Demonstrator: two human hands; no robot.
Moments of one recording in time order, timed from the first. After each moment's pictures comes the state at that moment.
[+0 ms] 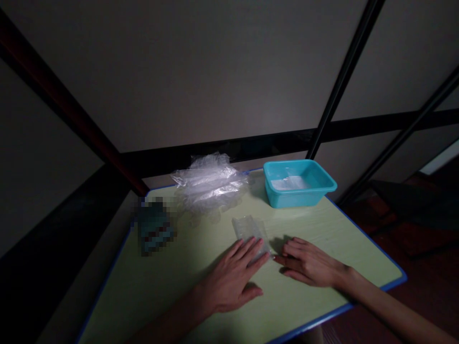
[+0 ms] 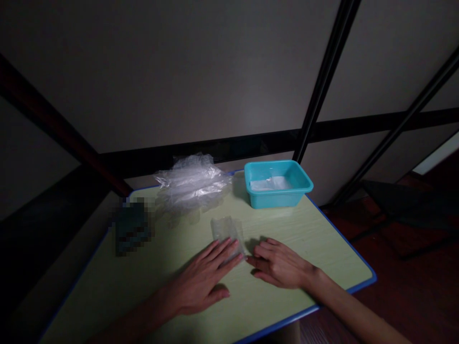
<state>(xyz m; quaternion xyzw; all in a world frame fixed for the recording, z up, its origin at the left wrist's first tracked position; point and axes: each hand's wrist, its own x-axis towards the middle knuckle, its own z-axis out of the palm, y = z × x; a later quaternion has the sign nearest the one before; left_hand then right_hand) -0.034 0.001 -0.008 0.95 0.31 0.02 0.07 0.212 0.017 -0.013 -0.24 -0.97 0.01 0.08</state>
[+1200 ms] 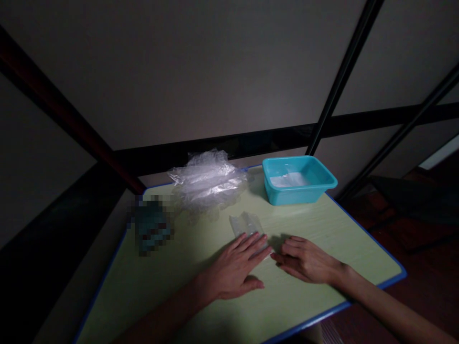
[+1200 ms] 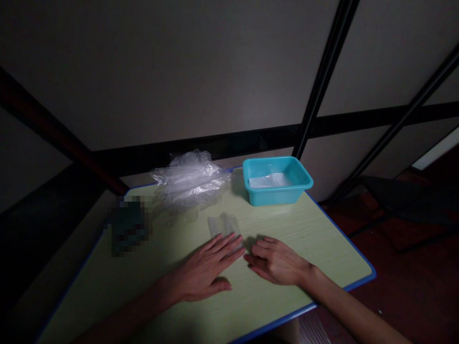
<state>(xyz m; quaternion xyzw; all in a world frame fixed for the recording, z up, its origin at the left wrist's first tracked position) -0.028 0.018 -0.009 0.96 0.27 0.01 0.08 0.206 0.019 -0.020 -0.23 -0.96 -0.02 0.13</state>
